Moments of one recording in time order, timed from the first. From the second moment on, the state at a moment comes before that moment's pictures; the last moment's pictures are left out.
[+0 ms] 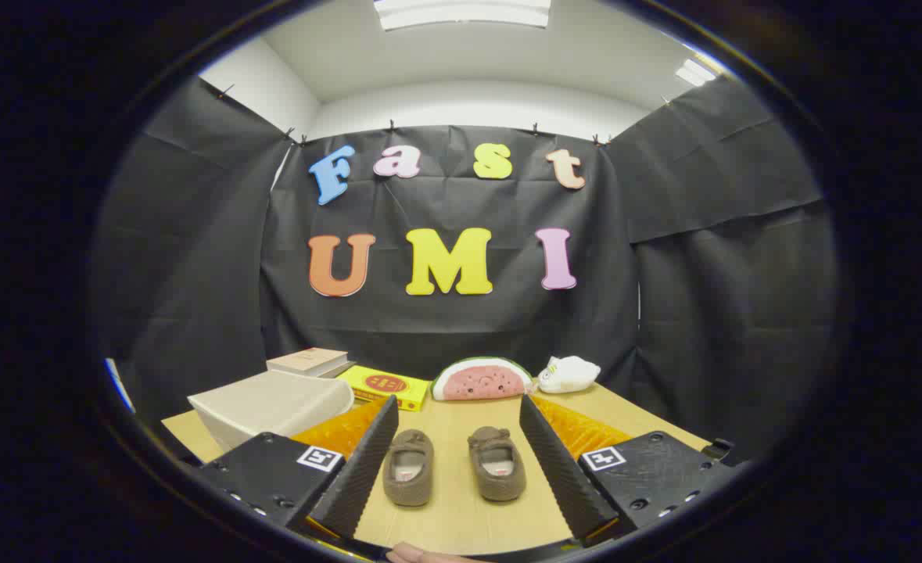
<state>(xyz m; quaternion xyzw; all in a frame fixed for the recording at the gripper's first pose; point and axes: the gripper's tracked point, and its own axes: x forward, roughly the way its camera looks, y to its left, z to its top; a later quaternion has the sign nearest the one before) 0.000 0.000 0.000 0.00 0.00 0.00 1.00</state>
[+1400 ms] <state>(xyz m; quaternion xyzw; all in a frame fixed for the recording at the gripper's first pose) 0.125 0.087 -0.061 0.06 0.14 0.16 0.97</state>
